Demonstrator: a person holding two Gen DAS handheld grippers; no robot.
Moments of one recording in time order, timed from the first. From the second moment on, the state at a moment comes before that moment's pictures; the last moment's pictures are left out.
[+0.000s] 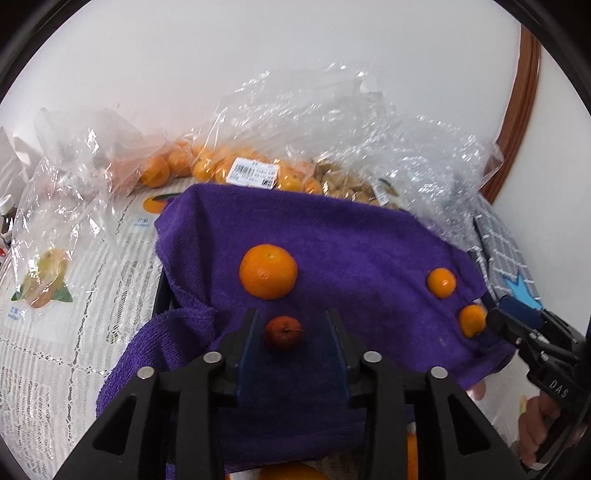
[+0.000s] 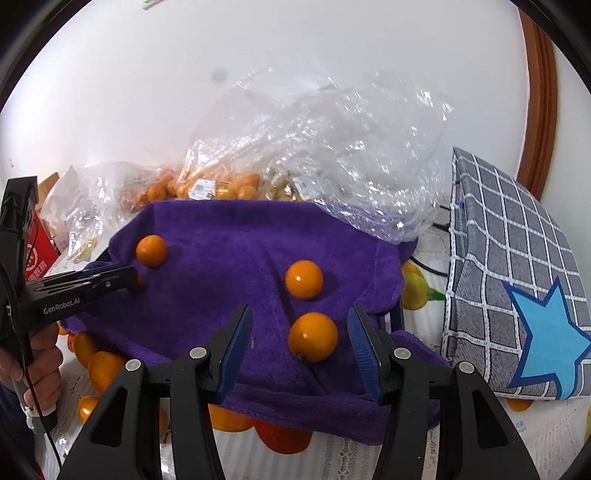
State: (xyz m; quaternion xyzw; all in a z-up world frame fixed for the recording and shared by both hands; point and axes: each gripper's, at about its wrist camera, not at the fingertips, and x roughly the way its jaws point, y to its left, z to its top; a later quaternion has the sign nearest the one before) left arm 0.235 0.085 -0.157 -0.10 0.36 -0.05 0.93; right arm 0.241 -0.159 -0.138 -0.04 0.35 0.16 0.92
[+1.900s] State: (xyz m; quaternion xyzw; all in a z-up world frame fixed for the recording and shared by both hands) left arm 0.153 0.086 -0.177 -0.14 0.40 -0.05 0.90; right arm 0.135 -0.197 -0.166 0.01 0.40 0.20 0.89
